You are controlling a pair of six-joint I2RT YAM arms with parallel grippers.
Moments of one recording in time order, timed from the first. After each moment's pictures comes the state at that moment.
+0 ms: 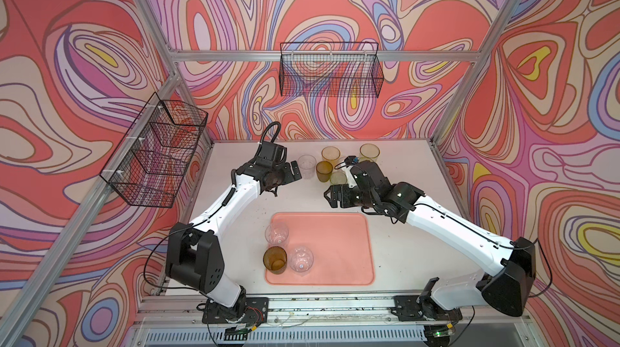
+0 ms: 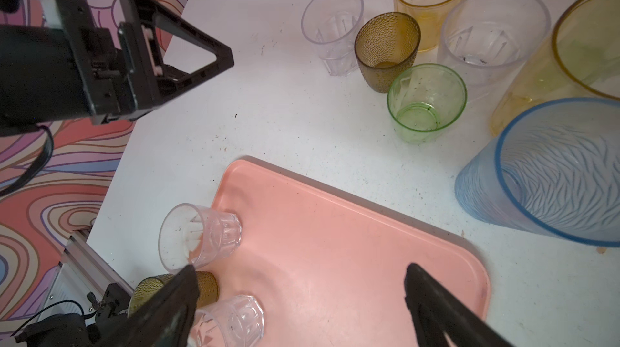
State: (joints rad) left arm -0.33 1.59 1.34 -0.63 0.06 -0.63; right arm 0.76 1.40 1.27 -0.61 0.01 0.54
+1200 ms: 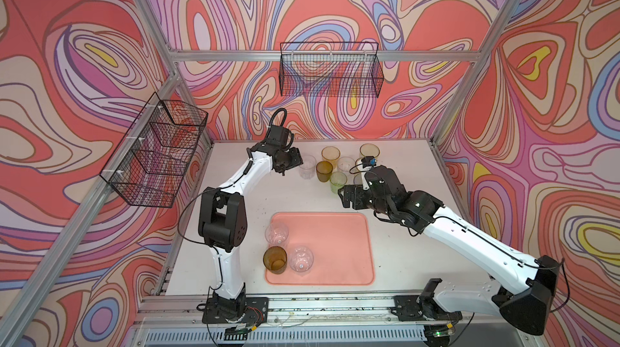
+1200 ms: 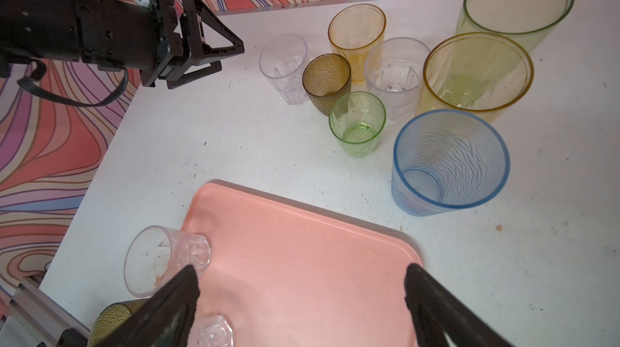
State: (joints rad) left arm -0.29 1.96 1.70 -0.65 0.16 -0.60; right arm 0.75 1.24 1.19 -0.62 0.18 0.55
